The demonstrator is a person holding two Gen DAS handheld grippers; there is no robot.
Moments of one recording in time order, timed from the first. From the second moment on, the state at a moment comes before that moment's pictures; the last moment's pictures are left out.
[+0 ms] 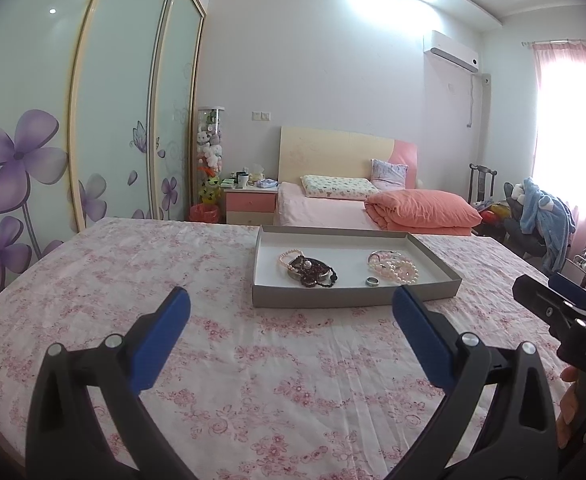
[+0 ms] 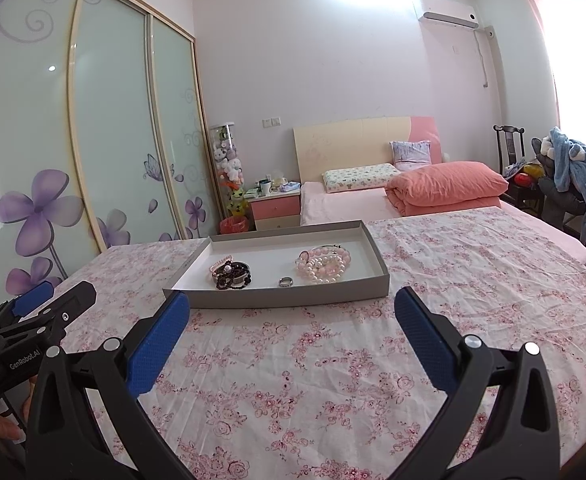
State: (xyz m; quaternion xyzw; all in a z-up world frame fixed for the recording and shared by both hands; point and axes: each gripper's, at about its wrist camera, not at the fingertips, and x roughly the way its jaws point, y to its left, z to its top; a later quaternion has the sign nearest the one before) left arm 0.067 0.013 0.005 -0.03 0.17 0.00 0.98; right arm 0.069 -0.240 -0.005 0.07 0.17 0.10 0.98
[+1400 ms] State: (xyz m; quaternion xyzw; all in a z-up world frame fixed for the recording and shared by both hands) left arm 0.065 0.013 0.001 -0.03 0.17 0.00 0.98; right arm 0.069 -0.240 -0.003 0.07 0.17 0.10 0.98
